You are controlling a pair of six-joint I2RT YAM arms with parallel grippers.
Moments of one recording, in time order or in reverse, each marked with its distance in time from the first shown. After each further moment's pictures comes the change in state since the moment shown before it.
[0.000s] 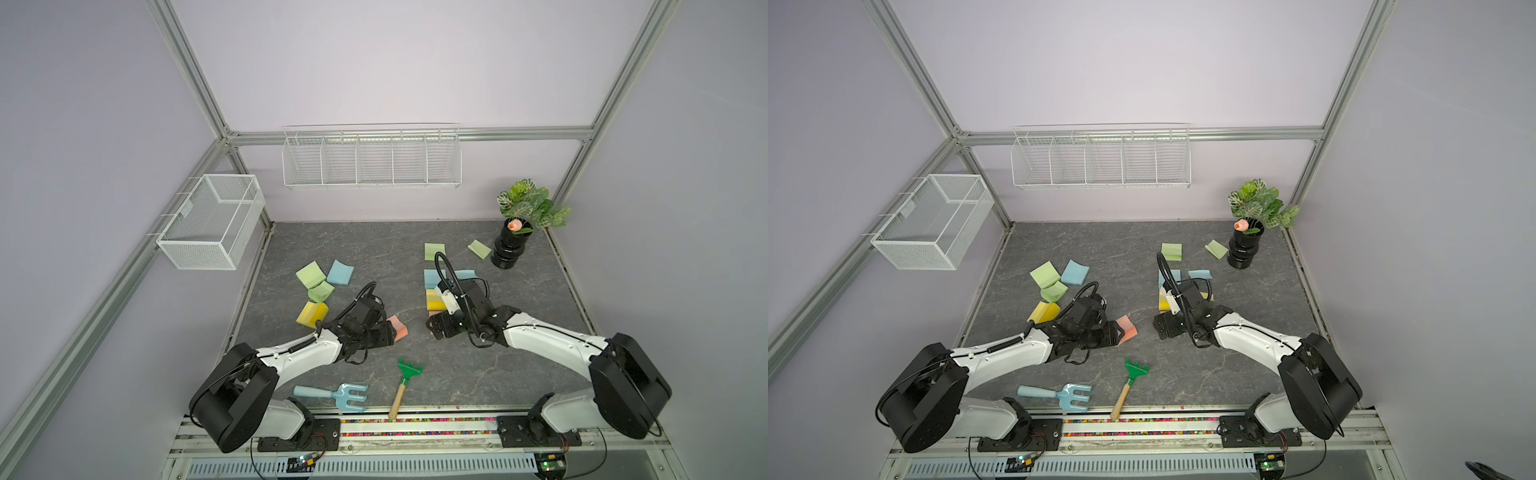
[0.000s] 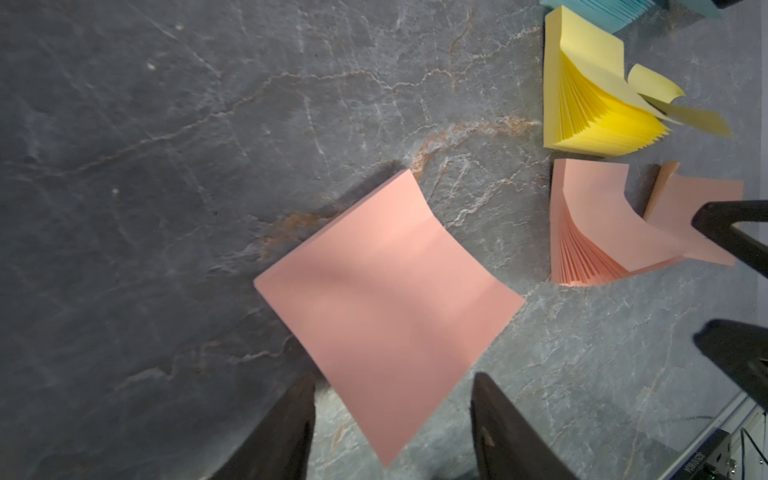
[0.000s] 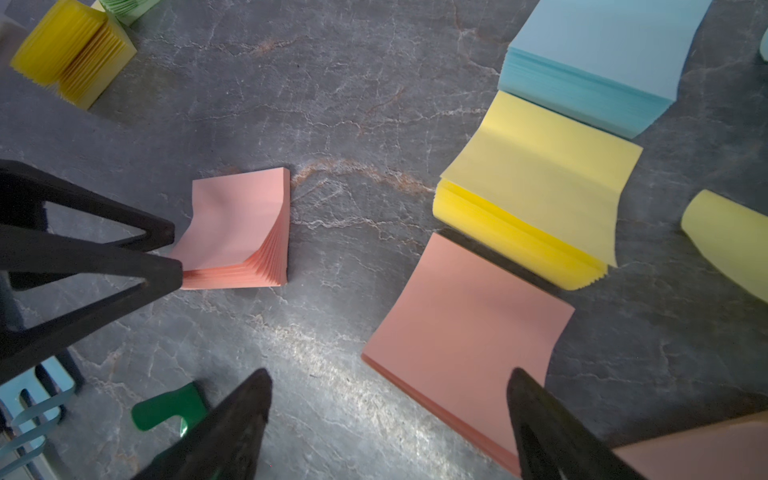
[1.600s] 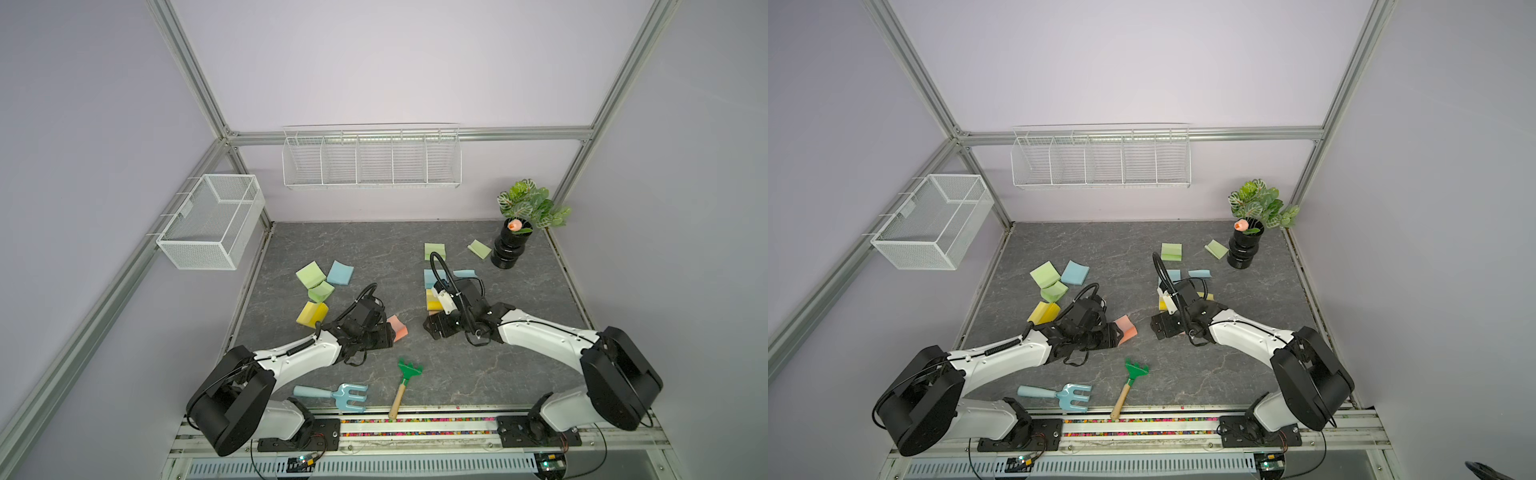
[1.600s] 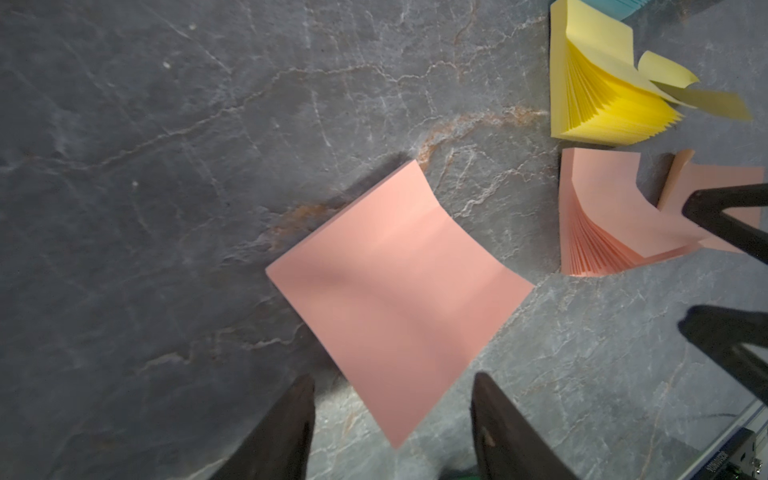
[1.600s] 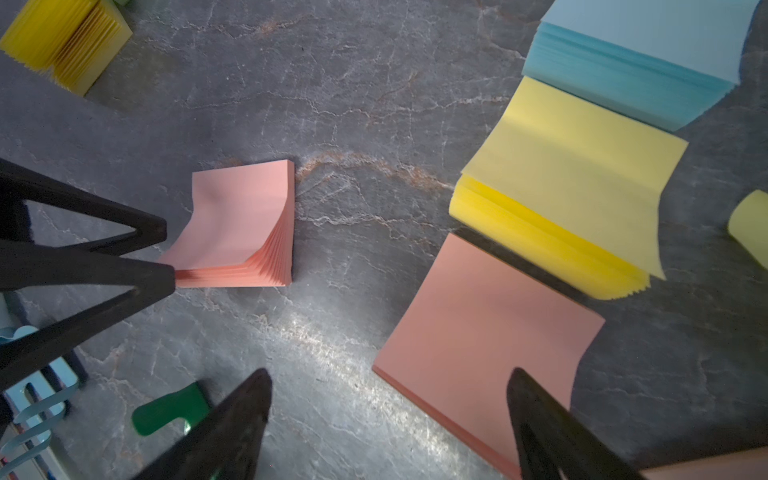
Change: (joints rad) left arm -0.013 -0.016 -0.007 -0.021 -0.019 0.019; right arm 0.009 0.055 0.034 -0.019 -0.022 0.000
